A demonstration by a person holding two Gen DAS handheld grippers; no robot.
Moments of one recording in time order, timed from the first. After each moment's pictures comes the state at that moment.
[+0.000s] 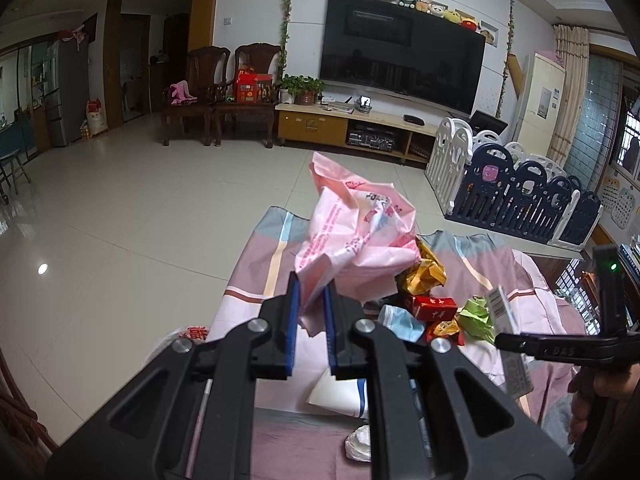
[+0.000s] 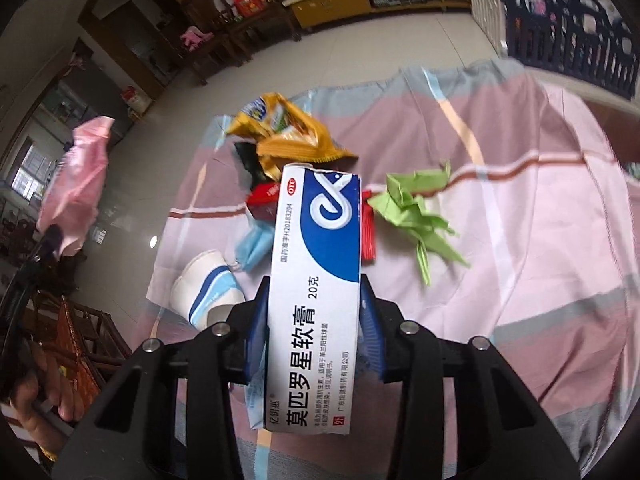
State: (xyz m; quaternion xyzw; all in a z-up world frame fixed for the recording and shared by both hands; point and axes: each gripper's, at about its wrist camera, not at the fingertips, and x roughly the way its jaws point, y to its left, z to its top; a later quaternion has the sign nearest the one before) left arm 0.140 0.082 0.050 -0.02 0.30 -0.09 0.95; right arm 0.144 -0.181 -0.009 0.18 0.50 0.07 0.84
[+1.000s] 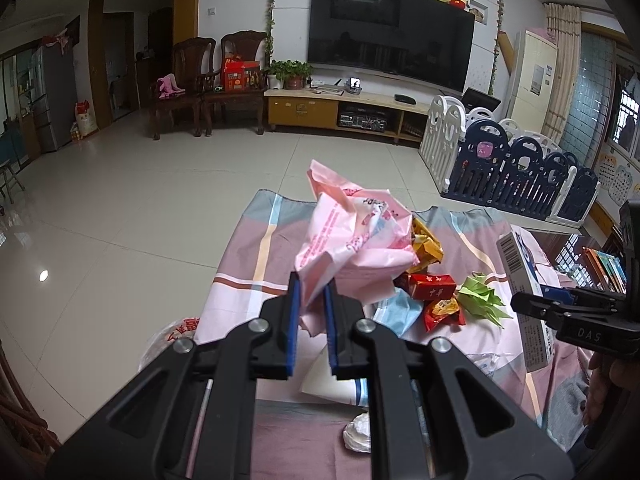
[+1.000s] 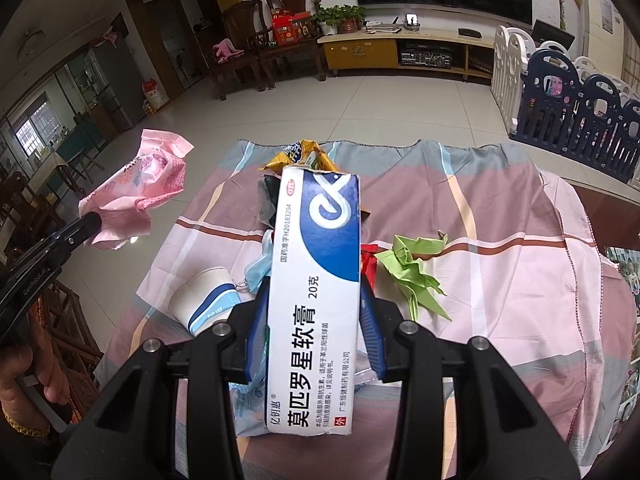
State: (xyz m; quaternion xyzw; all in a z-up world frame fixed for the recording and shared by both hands) left arm 0.144 0.071 0.036 0.01 0.33 -0.10 0.94; right arm 0.139 -0.159 0.018 0.09 0.44 0.07 0.89
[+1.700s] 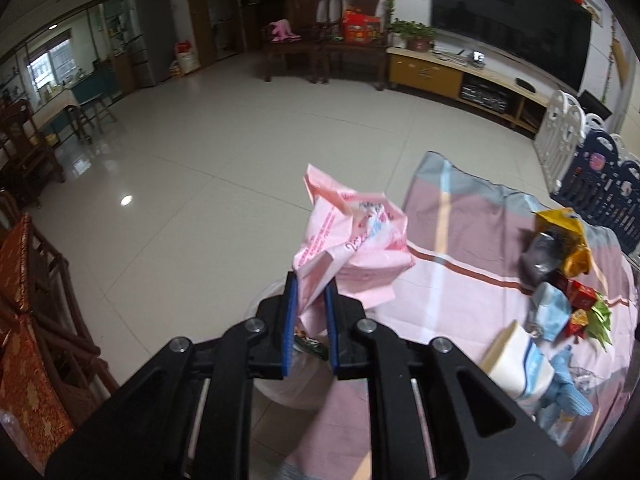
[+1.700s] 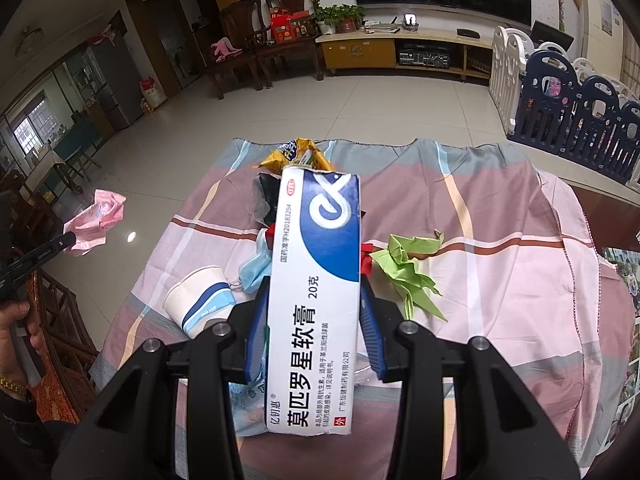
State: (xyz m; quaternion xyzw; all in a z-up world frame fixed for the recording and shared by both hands) left arm 0.185 0.214 0.004 -0.02 0.41 0.11 0.90; right arm 0.140 -0.161 0.012 0.09 0.44 0.07 0.89
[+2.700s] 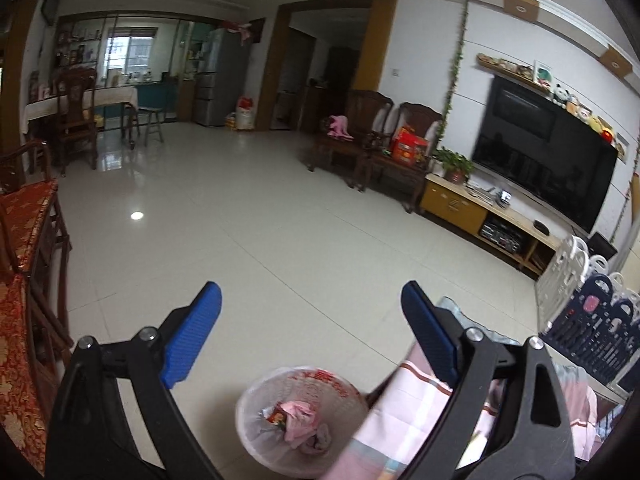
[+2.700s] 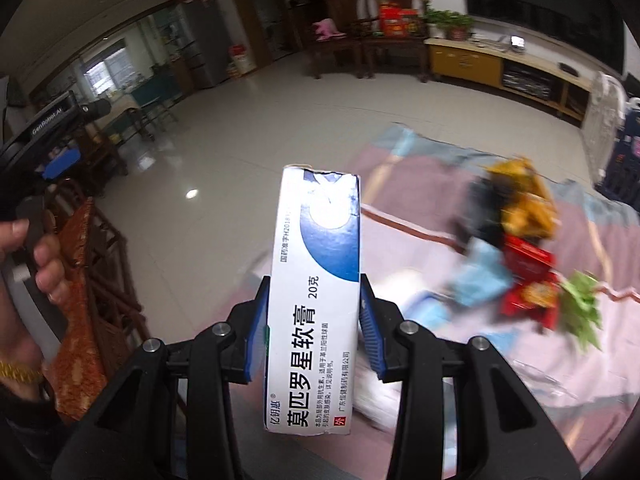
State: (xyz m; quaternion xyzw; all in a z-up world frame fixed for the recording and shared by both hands) left arm 0.121 0.290 0.089 -0.14 0.22 0.18 0.95; right arm 0.143 0.038 0.012 0.03 0.43 0.24 0.87
